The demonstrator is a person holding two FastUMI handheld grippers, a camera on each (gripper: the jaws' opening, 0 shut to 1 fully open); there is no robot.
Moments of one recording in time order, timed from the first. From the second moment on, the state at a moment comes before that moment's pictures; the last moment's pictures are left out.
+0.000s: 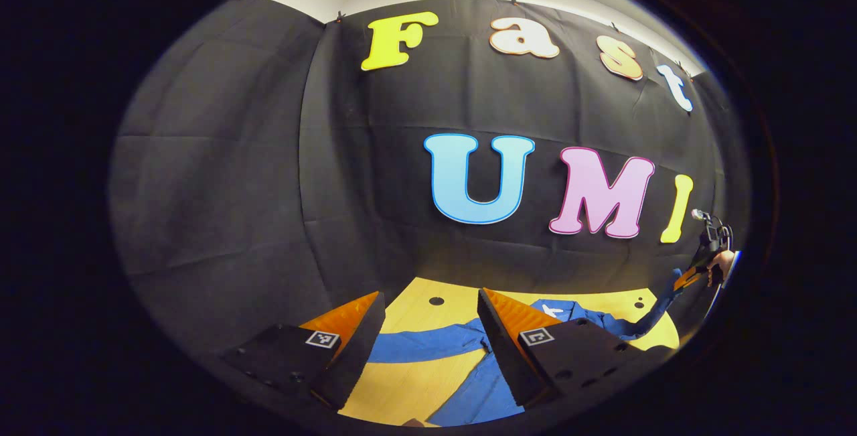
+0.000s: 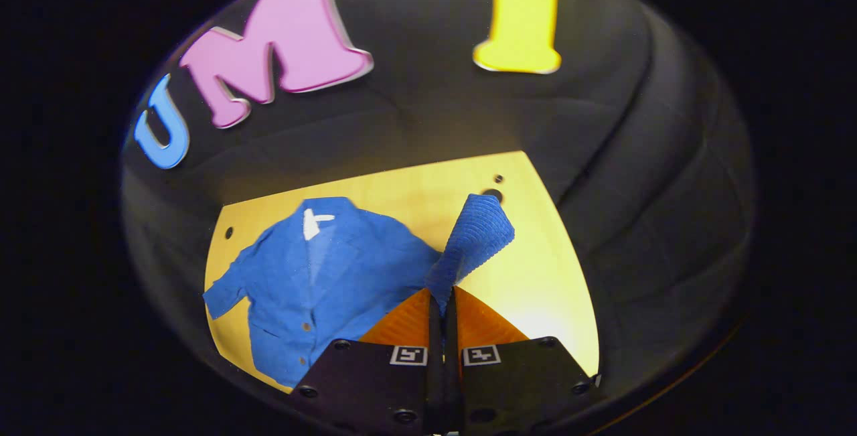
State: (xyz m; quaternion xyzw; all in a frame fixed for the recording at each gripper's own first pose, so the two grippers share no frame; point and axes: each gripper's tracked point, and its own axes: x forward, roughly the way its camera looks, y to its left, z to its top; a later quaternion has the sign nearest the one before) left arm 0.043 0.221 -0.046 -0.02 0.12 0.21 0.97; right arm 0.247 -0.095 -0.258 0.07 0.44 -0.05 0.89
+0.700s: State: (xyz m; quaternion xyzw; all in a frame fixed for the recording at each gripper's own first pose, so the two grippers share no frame) left arm 0.014 0.254 -0.082 -0.05 0.14 0.28 0.95; right arm 0.327 0.218 -0.376 0.24 0.47 0.15 0.84
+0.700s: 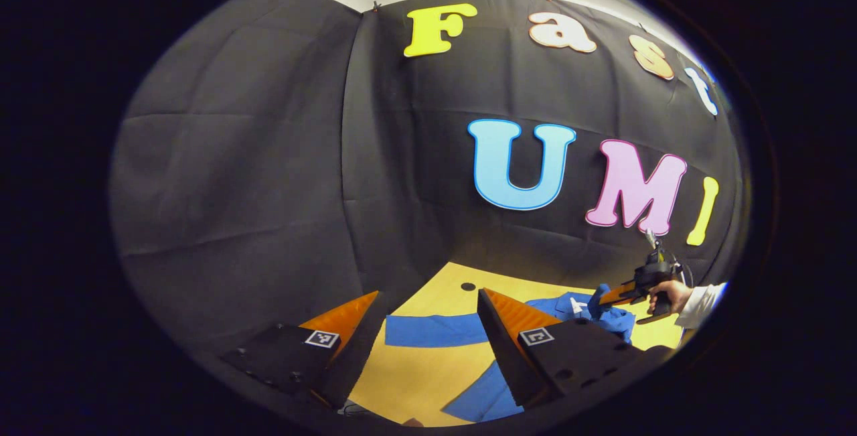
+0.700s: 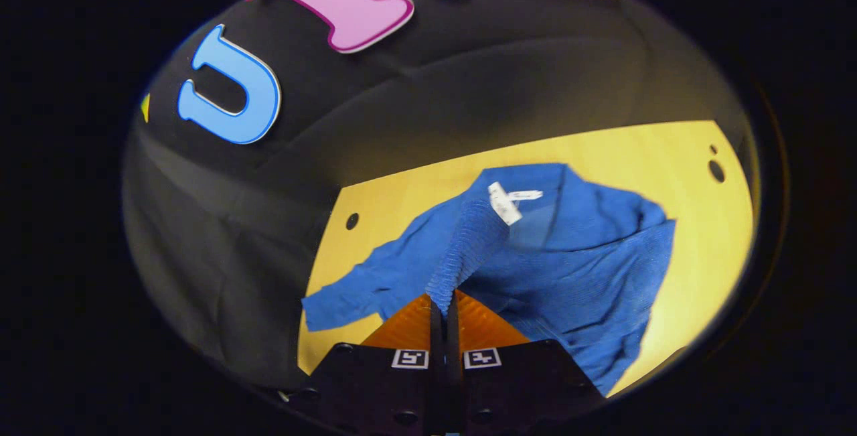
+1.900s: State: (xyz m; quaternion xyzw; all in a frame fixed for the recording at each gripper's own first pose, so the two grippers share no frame) left arm 0.145 0.332 -0.290 -0.16 0.38 0.26 0.87; right arm 0.257 0.172 -0.320 0.21 0.44 0.30 0.82
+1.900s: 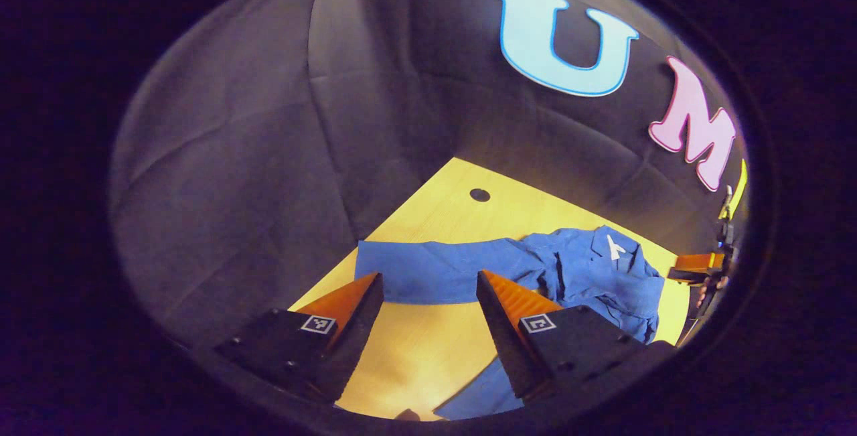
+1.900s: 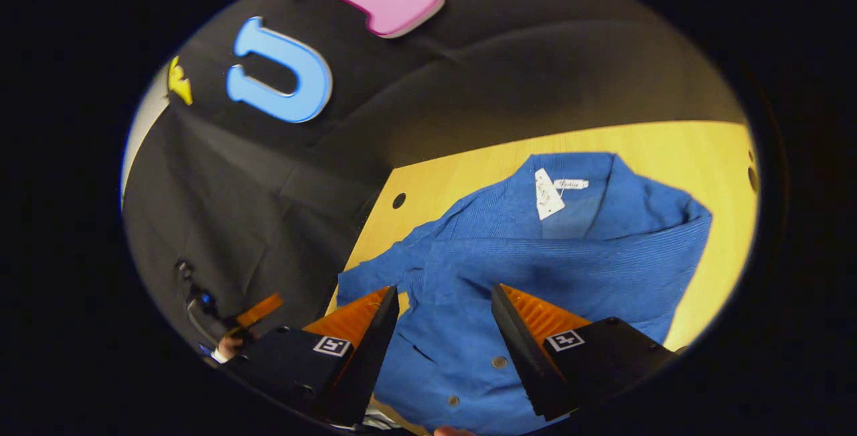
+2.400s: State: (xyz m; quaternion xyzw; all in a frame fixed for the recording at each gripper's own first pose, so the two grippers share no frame) left arm 0.168 0.440 -0.436 -0.17 0.52 0.32 0.77; right arm 0.126 0.015 -0.285 0.24 0.46 0.17 0.84
